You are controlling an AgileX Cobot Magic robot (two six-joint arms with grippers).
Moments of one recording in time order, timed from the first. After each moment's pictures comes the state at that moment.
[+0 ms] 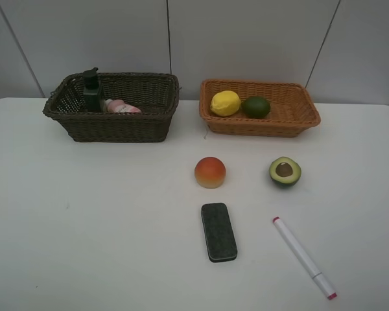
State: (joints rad) left arm -0.02 0.00 -0.53 -0.10 1.11 0.08; right arm 0.03 0.00 -0.51 -0.12 1.06 0.07
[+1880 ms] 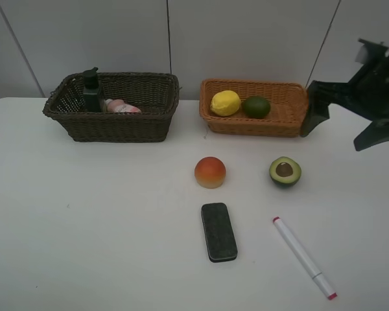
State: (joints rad) left arm -0.02 0.00 -0.51 -0.15 1.06 0.08; right arm 0.19 1.55 -1.08 0.09 0.98 0.30
